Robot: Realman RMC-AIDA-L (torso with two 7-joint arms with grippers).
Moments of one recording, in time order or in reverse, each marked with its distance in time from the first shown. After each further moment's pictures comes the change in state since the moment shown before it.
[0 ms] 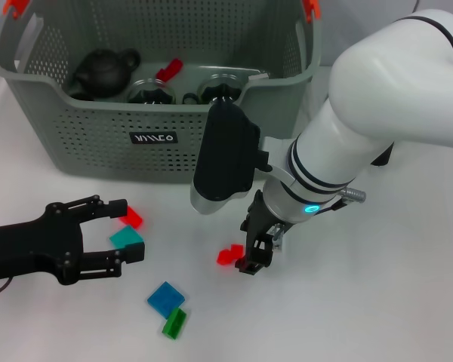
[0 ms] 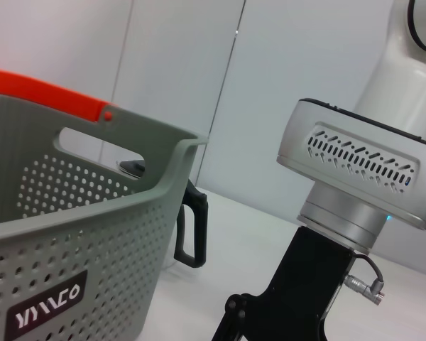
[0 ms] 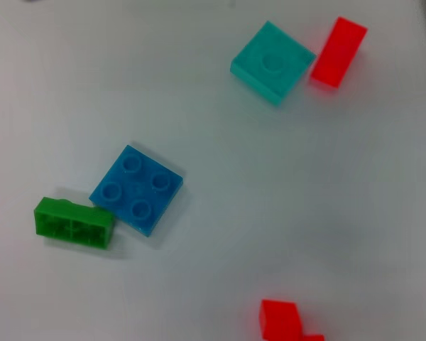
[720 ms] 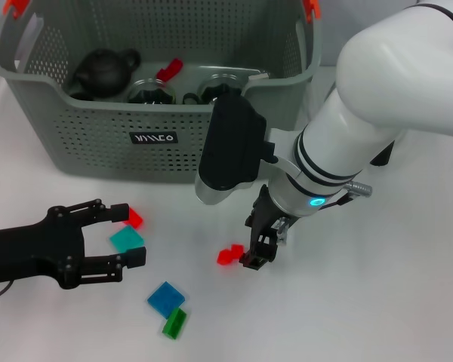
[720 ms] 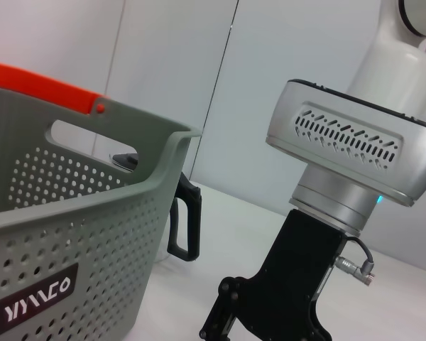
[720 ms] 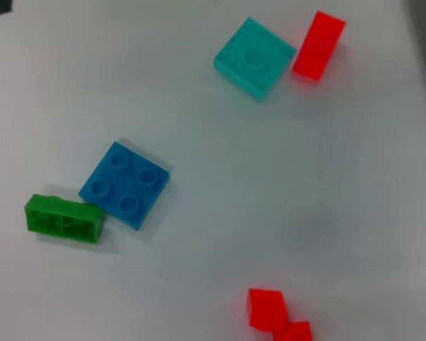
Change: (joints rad) left arm 0.001 0.001 0.015 0.000 0.002 0.000 0.000; right arm -0.005 -0.002 0.050 -0.012 -0.027 -0.036 0.000
